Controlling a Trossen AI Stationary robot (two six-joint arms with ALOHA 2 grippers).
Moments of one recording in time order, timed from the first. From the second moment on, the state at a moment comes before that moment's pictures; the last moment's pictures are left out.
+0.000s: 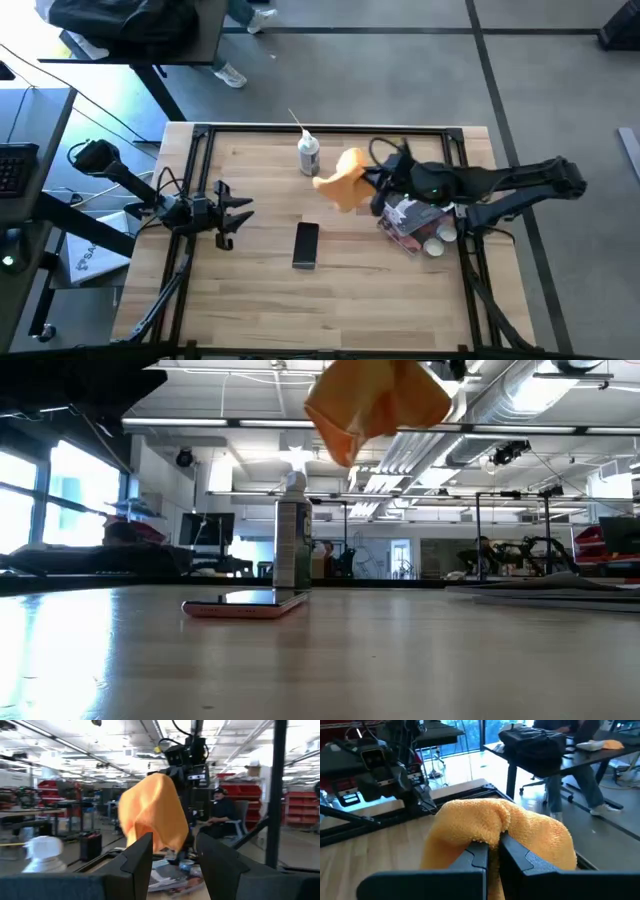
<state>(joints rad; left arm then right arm) -0.60 0.76 0.01 1.20 -0.78 0.26 0.10 1.14 1.07 -0.27 0.55 0.22</state>
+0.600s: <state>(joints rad) -0.77 0.64 0.01 1.21 -0.93 0.37 0.02 1.38 1.07 -0.46 0.68 0.49</state>
